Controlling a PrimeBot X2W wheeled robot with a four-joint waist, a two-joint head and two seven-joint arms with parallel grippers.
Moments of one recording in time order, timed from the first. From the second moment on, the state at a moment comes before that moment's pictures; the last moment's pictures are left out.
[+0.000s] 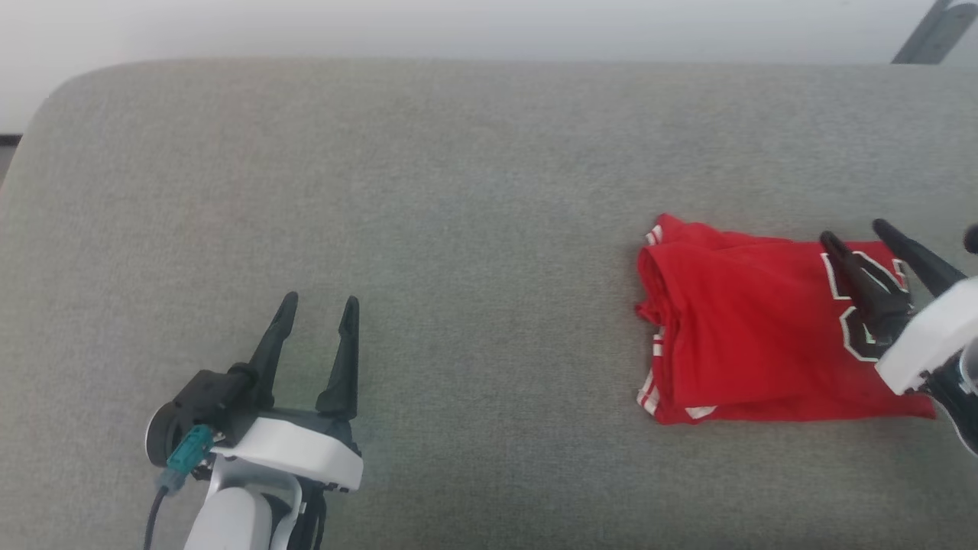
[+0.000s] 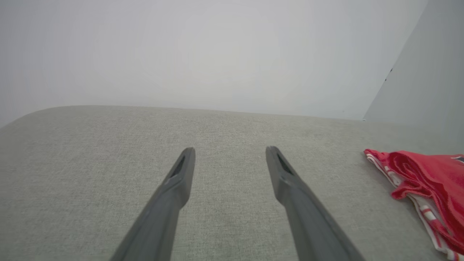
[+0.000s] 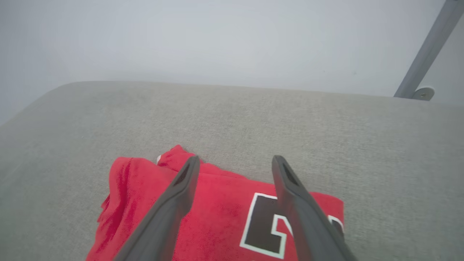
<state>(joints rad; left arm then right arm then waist) -0.16 0.07 -0.04 0.20 -0.21 -0.13 -0.26 -0.48 -0.69 0.47 0.33 0.92 0.13 -0.01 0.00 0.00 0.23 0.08</state>
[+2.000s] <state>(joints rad) -0.14 0.05 -0.07 0.09 -0.25 -0.13 -0.26 -0.31 -0.73 0.14 0.20 0.75 0.13 0.60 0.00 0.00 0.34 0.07</state>
